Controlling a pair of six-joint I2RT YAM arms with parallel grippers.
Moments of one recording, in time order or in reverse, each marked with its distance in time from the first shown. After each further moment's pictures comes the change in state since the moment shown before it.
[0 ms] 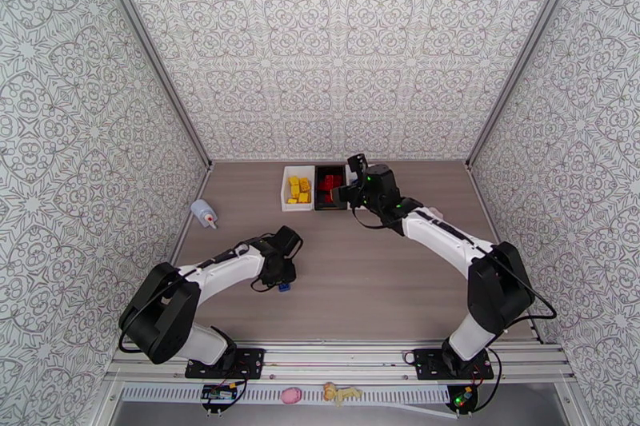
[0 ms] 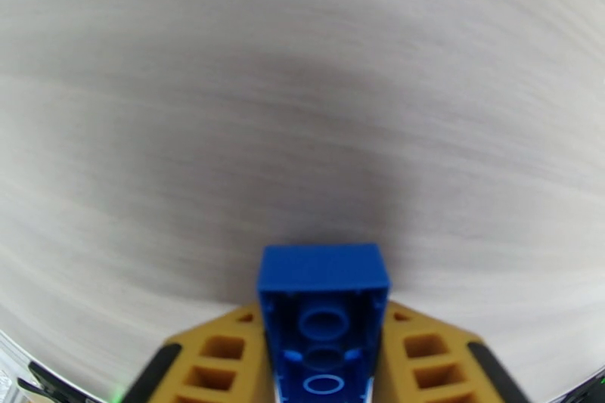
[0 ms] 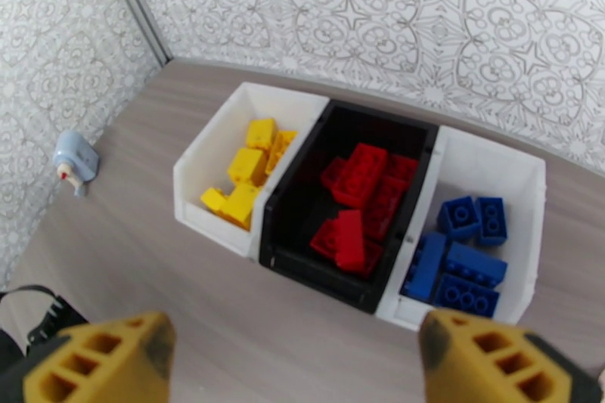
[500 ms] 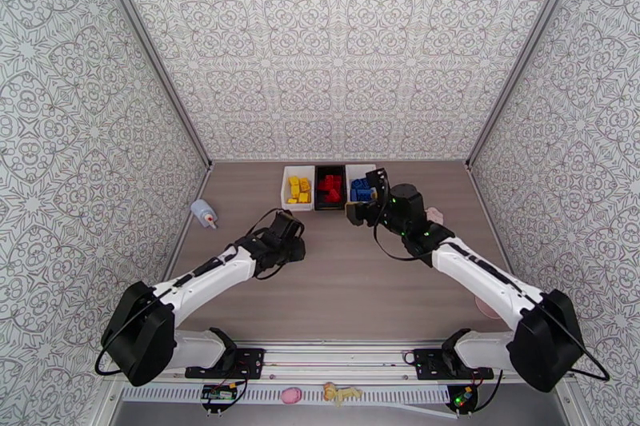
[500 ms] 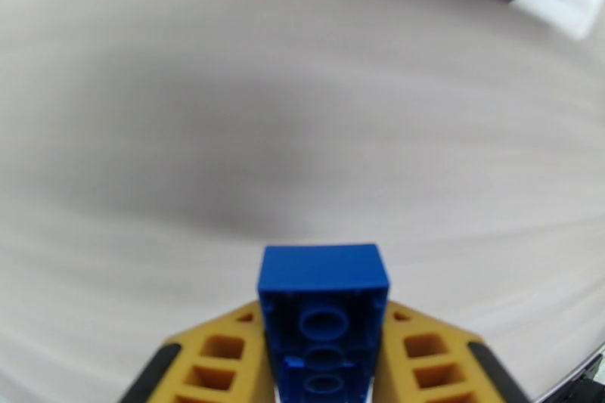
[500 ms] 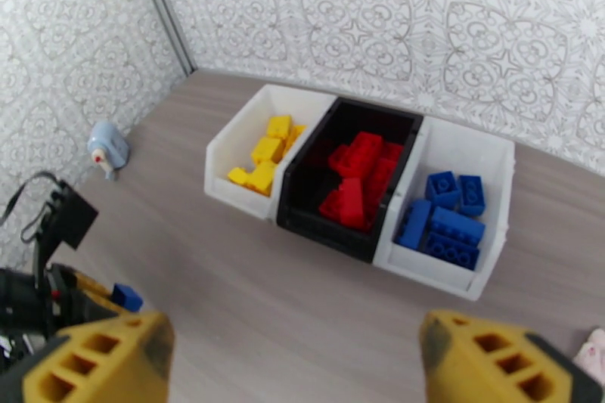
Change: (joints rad) left arm -0.050 -0.137 0.072 0.278 -0.085 0.187; right arm 0.000 -0.386 -0.325 0.036 -0.008 -0.015
